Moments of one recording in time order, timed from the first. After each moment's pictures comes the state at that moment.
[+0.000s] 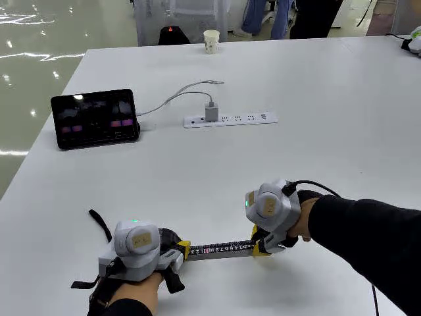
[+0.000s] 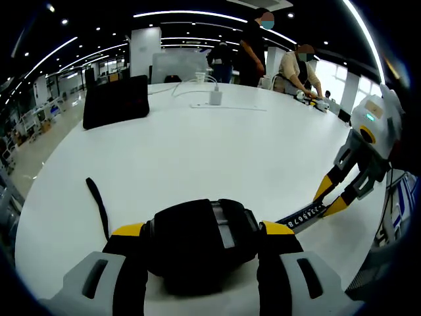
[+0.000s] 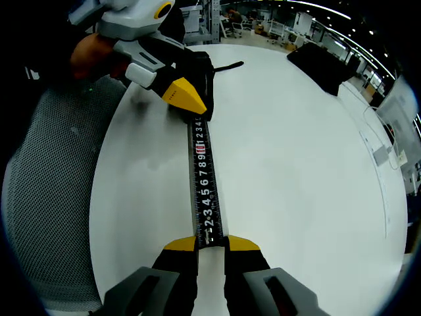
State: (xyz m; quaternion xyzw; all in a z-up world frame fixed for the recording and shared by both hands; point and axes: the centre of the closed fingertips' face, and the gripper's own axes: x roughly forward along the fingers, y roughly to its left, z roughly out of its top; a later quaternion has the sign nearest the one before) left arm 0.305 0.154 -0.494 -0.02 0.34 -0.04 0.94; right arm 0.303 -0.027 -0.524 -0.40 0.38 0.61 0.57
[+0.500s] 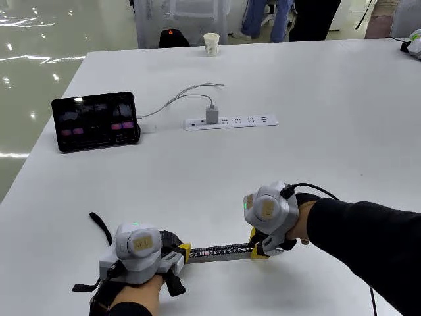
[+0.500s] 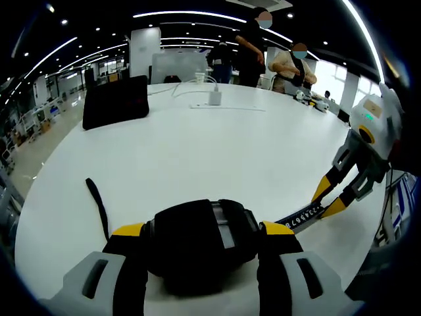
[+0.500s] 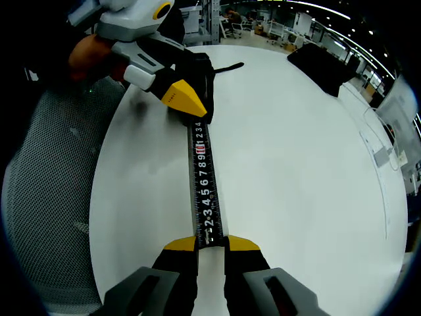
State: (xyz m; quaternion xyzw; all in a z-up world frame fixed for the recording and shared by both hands) left arm 0.306 0.154 -0.494 -0.02 0.34 -0.04 0.94; right arm 0.304 -0.022 -0.523 -0.40 0.38 0.61 0.57
